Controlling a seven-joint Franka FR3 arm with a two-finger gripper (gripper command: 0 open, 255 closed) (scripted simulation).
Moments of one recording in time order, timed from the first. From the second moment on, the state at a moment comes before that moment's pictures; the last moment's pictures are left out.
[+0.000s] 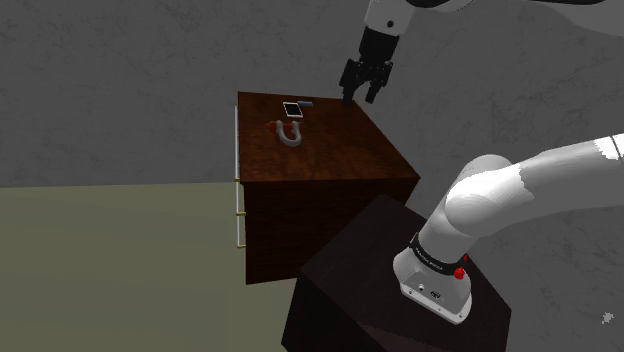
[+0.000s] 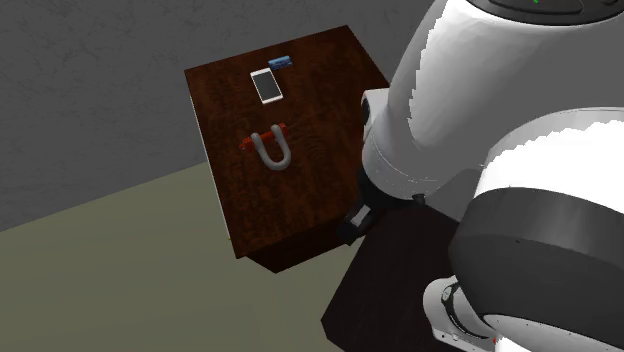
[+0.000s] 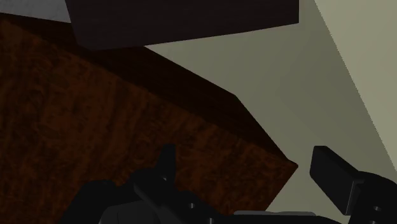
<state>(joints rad) 0.00 -0.75 0.04 -2.41 0.06 1.71 0.16</state>
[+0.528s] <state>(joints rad) -0.02 -0.56 0.02 -2.41 0.05 1.90 0.14</state>
